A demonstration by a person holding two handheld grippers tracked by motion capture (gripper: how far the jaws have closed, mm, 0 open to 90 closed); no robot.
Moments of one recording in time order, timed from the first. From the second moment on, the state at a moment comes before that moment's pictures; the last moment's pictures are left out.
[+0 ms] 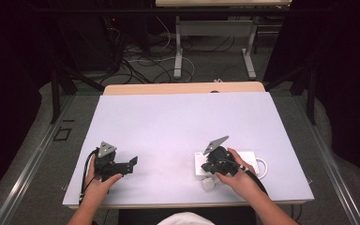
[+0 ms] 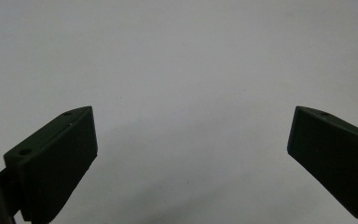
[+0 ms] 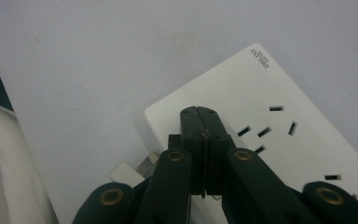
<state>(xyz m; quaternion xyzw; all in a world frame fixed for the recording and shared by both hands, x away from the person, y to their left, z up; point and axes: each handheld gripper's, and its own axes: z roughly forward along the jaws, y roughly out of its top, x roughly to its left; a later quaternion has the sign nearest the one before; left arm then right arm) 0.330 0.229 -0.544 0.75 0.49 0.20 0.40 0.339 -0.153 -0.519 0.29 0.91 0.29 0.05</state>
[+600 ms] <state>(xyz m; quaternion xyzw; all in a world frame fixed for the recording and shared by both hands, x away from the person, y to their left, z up) 0.330 0.229 -0.544 0.75 0.49 0.20 0.40 0.336 -0.152 -0.513 0.30 0.90 0.31 0.05</state>
